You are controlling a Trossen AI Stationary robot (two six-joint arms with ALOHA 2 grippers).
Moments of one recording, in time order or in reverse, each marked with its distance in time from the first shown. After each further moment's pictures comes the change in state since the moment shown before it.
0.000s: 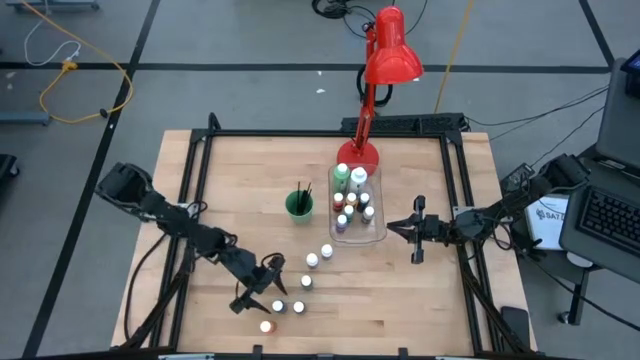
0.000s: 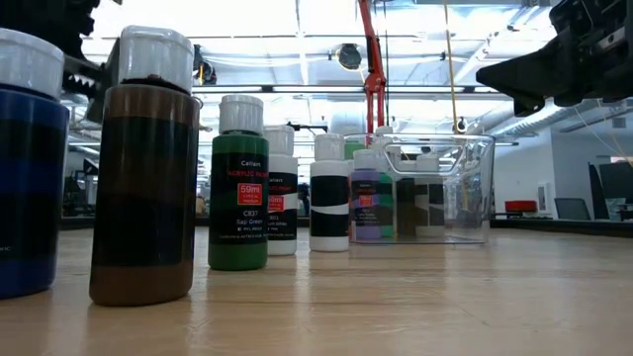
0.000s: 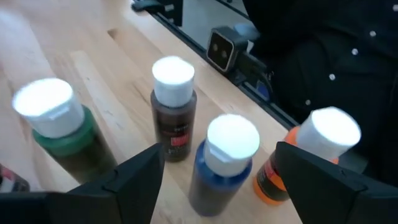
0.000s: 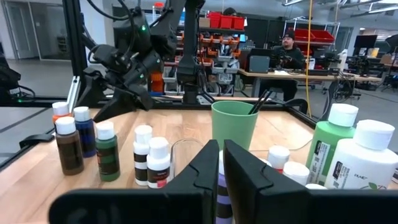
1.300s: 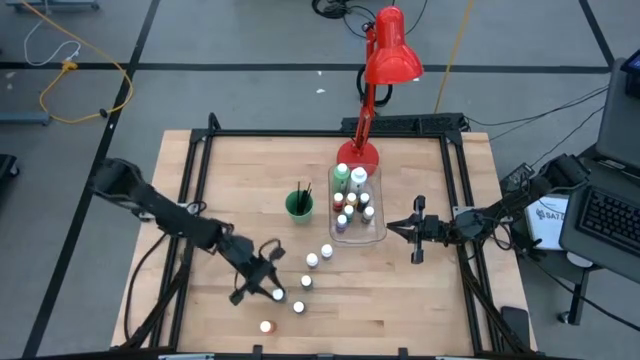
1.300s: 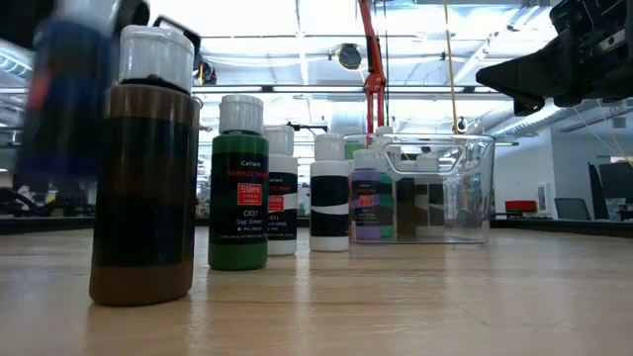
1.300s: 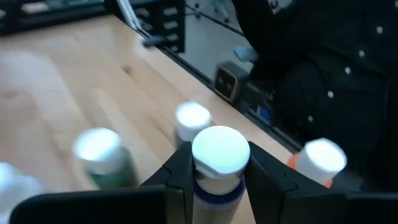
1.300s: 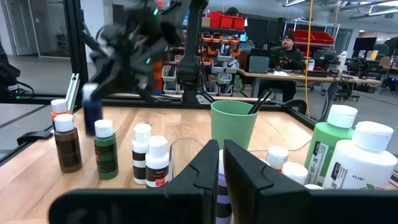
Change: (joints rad) left arm 0.069 -0.109 0.018 -0.051 0.062 0.069; right arm 0.000 0.000 0.000 -0.003 0.000 -0.015
